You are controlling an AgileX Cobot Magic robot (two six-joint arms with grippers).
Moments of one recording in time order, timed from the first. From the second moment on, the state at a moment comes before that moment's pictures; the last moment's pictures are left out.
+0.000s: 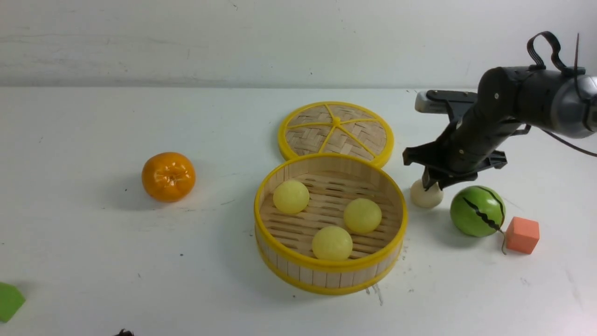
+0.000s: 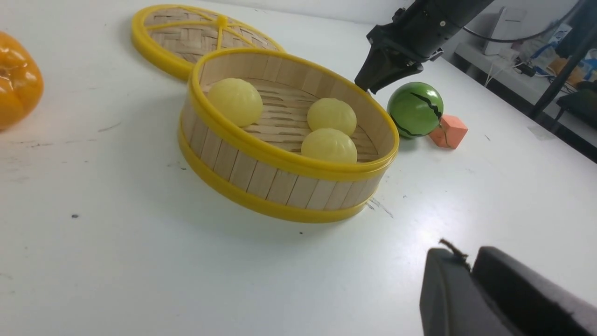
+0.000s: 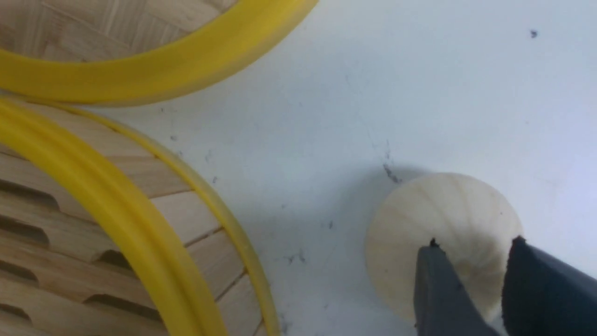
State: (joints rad) right arm 0.18 2.10 -1.65 0.11 0.74 0.10; left arm -0.67 0.32 -0.09 -0.36 -0.01 0.02
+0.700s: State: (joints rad) right arm 0.18 2.09 -1.65 0.11 0.74 0.02; left arm -0.67 0.32 -0.09 -0.36 -0.01 0.02
